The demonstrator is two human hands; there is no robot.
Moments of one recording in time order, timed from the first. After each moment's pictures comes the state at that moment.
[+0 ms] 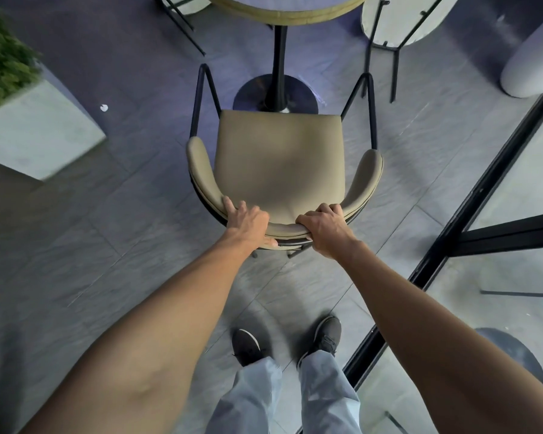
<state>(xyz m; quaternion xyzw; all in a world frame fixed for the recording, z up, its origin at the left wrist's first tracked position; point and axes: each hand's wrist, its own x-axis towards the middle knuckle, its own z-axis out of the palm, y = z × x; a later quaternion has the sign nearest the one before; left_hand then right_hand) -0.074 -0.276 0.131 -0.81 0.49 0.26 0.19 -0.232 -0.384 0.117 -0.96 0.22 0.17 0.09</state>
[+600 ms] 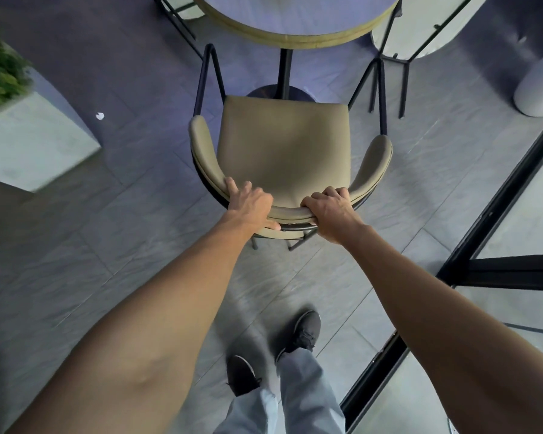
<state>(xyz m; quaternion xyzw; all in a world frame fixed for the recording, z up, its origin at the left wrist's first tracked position) 0.018 -0.381 0.125 -0.81 0.52 0.23 0.16 -0.143 -0.491 0.115 -0.96 0.23 0.15 0.06</state>
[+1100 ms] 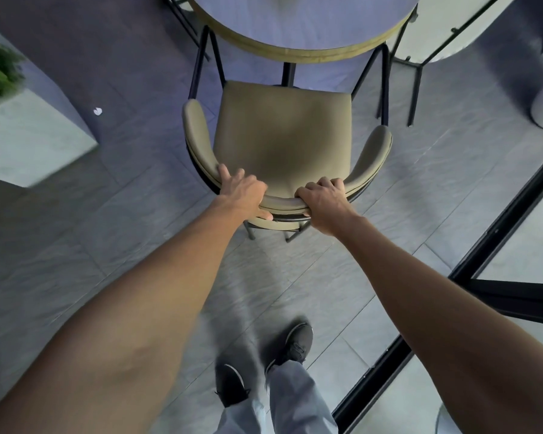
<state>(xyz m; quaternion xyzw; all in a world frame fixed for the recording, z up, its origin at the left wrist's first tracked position) 0.070 -0.452 0.123 -0.81 0.50 0.24 0.17 -0.089 -0.564 0.108 -0.97 0.20 0.15 0.06</state>
